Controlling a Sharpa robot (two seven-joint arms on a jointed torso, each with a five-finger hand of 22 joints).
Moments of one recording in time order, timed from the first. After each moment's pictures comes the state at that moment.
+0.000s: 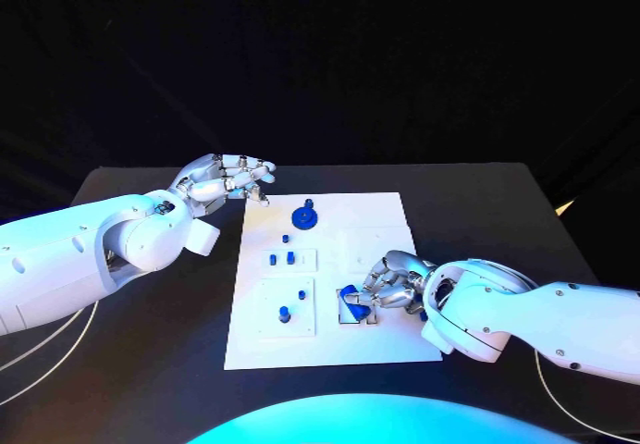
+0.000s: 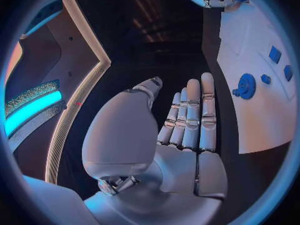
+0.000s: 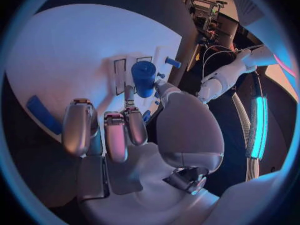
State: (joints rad) left arm 1.17 -0.92 -0.04 1.46 -0.15 -0.05 0.33; left_hand 1.39 -0.19 0.32 0.23 0.21 0.78 0.20 0.29 0.28 0.83 0.16 0.55 0.21 0.98 0.08 0.94 0.51 0.18 1.01 0.17 0.54 0.59; right arm 1.13 -0.89 -0.21 1.86 -1.02 -0.40 -0.52; right_hand 1.06 -0.19 0.23 0.29 0.19 0.94 0.09 0.44 0.51 1.44 0.02 1.38 1.31 1.46 -0.04 1.54 1.31 0.06 1.47 0.06 1.23 1.31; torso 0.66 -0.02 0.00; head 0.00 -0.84
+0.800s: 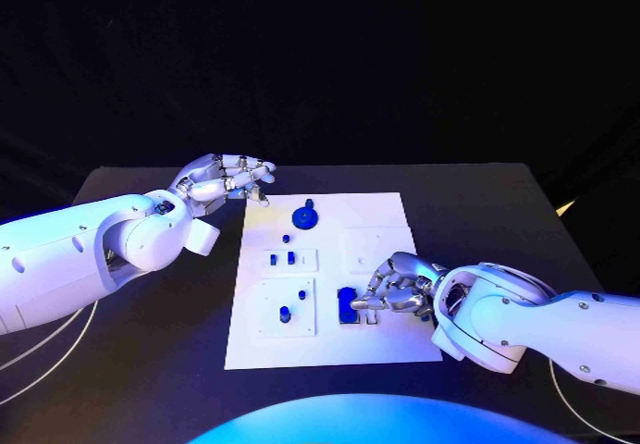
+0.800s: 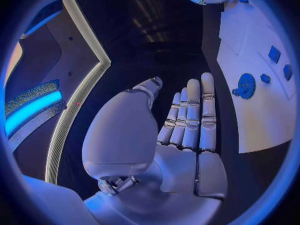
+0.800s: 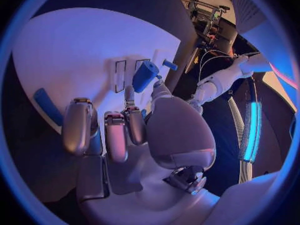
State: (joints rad) left arm 1.17 -0.93 -0.04 1.46 -0.15 -0.05 0.33; left_hand 1.39 -0.19 0.32 0.23 0.21 0.78 0.20 0.29 0.28 0.83 0.16 0.55 0.21 0.98 0.08 0.94 0.51 0.18 1.01 0.17 0.54 0.59; right arm 1.13 -0.95 -0.21 1.93 -1.08 -0.40 -0.50; right_hand 1.23 -0.06 -0.07 0.27 0.09 0.94 0.09 0.49 0.53 1.45 0.01 1.38 1.31 1.47 -0.05 1.54 1.31 0.06 1.47 0.06 1.23 1.31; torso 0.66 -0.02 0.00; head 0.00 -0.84
